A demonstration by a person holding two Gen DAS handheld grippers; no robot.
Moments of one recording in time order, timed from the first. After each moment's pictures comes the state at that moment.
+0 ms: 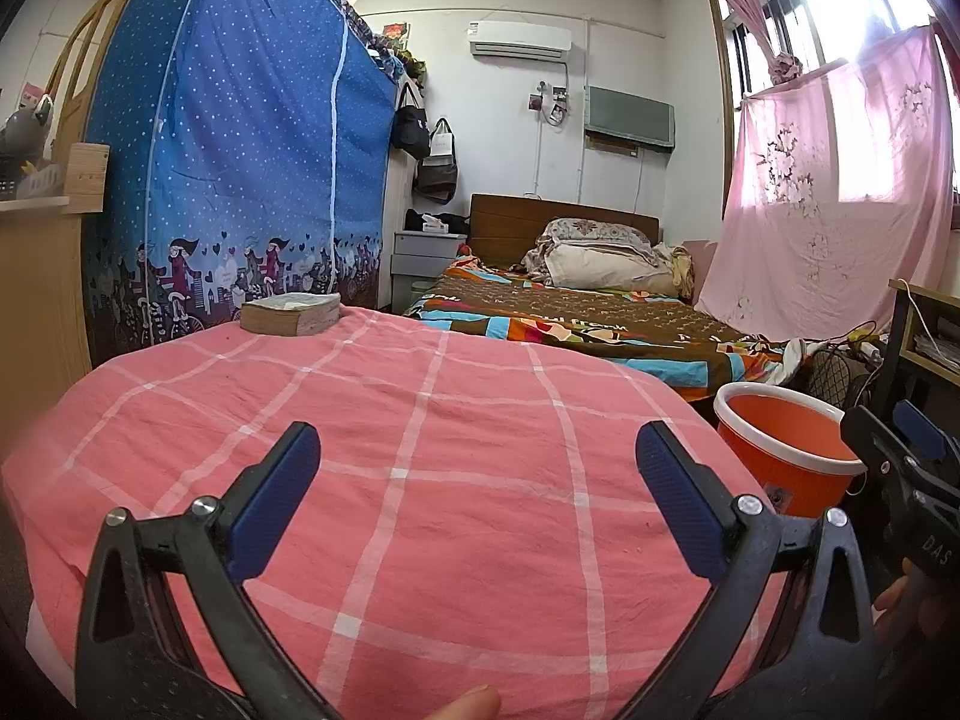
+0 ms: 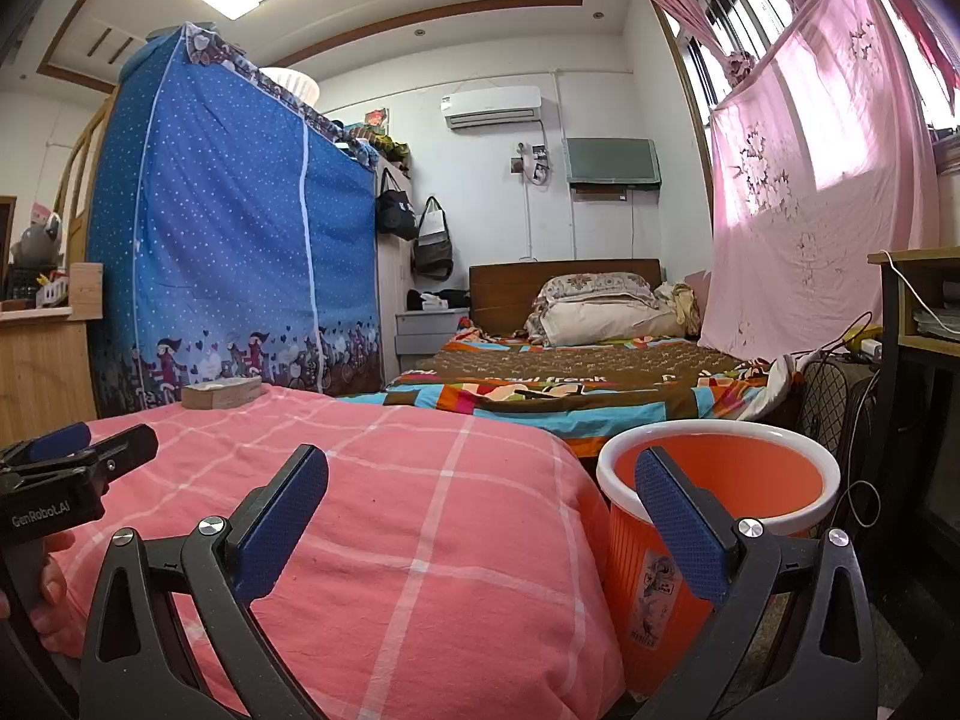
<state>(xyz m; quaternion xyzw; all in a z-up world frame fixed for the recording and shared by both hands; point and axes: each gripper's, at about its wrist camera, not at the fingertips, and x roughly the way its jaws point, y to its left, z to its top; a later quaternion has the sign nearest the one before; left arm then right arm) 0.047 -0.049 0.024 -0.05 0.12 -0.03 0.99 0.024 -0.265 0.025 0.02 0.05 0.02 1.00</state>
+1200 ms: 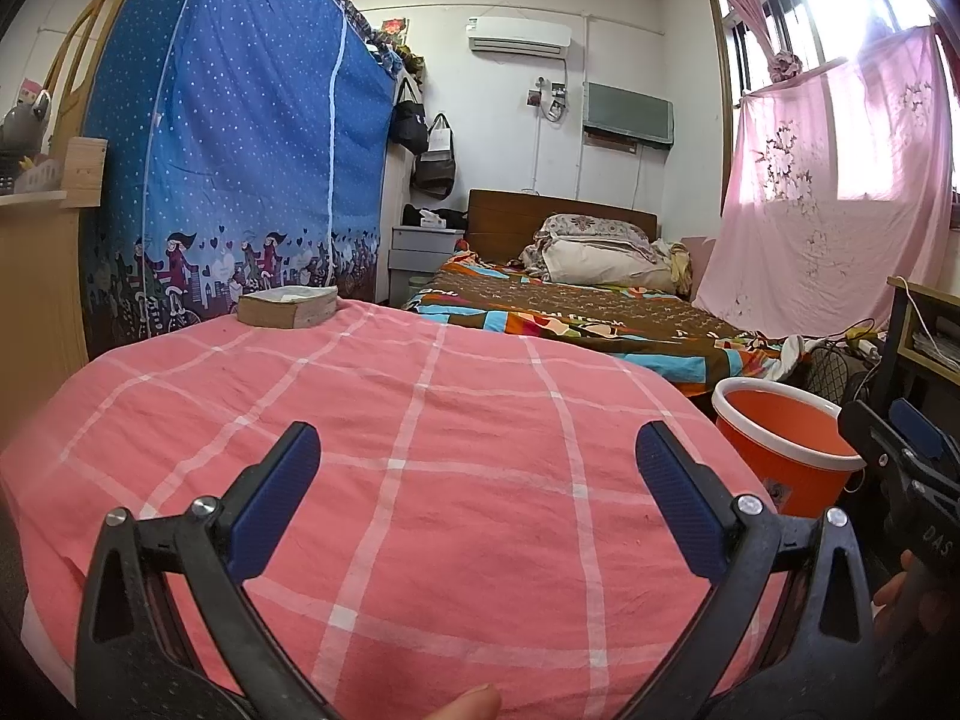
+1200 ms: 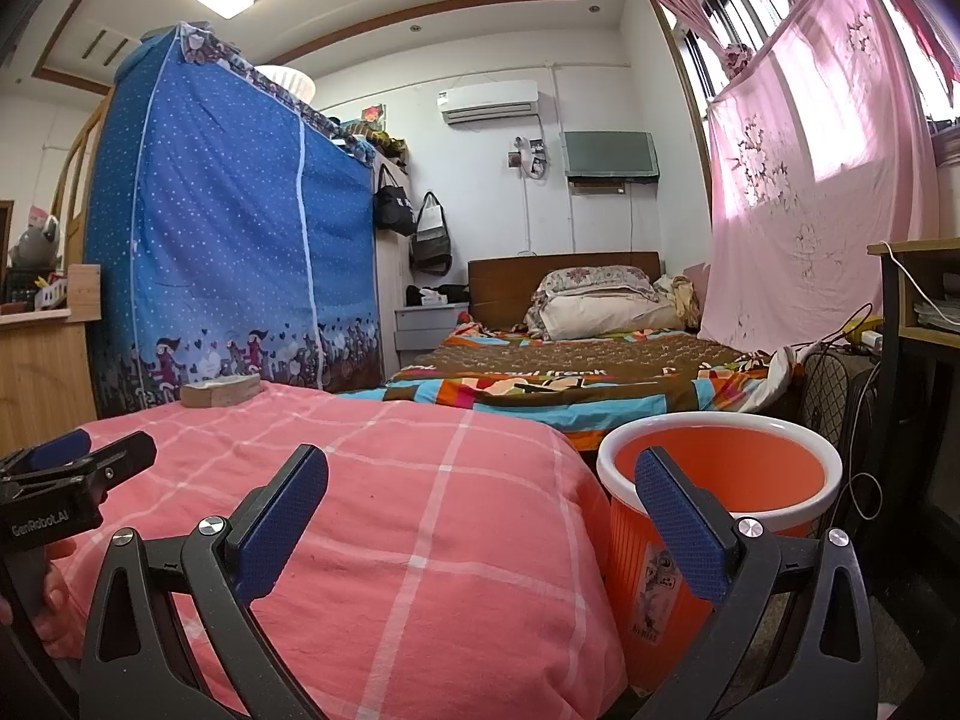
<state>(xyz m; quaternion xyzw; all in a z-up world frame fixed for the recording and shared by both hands) 0.048 -0.049 0.019 -0.05 0.13 -0.03 0.99 0.024 -0.263 0.022 0.02 0.05 0.02 1.00</state>
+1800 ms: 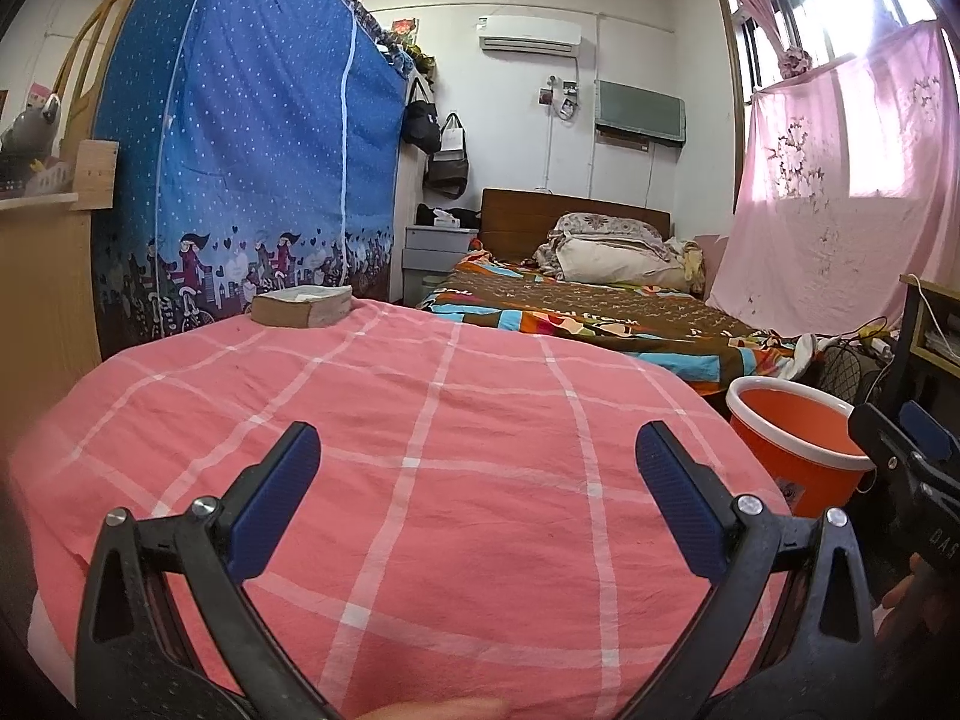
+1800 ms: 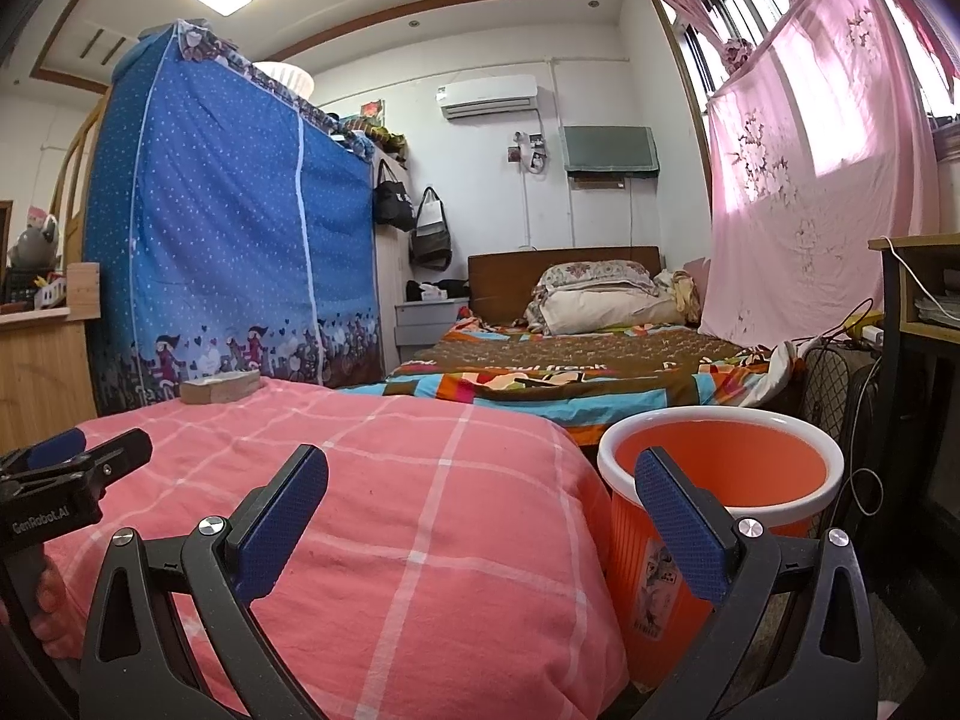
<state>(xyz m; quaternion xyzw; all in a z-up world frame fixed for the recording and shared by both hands) 0.048 -0.048 0.017 -0.04 0.13 -0.01 0.99 0.025 -0.262 0.017 0.02 0.06 0.02 1.00</state>
